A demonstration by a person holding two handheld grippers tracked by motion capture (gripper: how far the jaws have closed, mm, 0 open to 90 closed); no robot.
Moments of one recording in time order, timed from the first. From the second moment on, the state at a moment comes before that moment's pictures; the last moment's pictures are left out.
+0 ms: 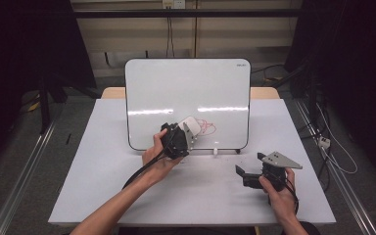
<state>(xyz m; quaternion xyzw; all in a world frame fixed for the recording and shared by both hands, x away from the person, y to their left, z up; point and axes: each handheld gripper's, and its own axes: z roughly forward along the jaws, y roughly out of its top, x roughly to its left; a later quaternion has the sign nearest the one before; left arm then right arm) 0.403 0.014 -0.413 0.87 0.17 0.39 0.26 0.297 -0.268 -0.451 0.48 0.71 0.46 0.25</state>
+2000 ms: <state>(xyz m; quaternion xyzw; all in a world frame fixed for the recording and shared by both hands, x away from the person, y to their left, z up) 0.418 0.013 -0.396 0.86 0.21 0.38 0.28 0.297 -0.269 -0.451 0.47 0.70 0.47 0.25</state>
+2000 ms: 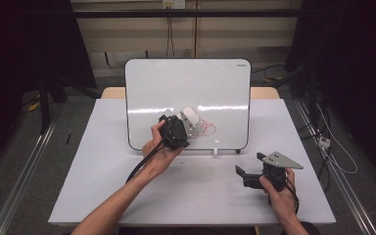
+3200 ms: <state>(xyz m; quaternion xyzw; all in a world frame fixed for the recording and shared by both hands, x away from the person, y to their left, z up) 0.432 -0.005 -0.378 0.86 0.20 0.36 0.29 0.296 -0.270 -0.451 0.47 0.71 0.47 0.25</state>
